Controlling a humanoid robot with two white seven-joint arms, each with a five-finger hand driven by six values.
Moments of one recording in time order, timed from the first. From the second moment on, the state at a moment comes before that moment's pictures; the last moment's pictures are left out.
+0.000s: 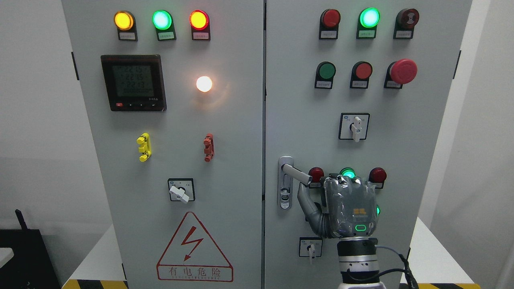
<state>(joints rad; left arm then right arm) 0.00 -0.06 0.00 0.00 -0.08 -0.05 0.02 -0.51 0.13 0.14 -1.63 1.44 0.08 -0.25</state>
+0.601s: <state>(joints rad) 0.00 -0.06 0.00 0.00 -0.08 -0.05 0.02 -0.51 0.12 0.14 -1.63 1.44 0.08 -0.25</state>
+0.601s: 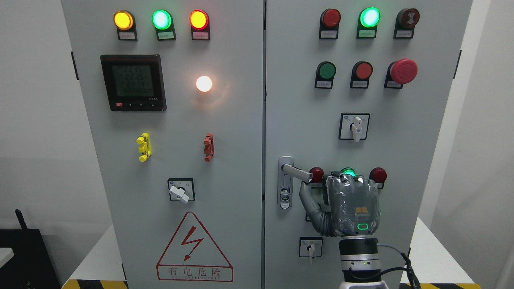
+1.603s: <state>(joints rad) 0.00 -0.06 0.00 0.00 -0.08 -0.05 0.02 -0.51 0.12 0.14 -1.63 1.43 0.08 -0.25</state>
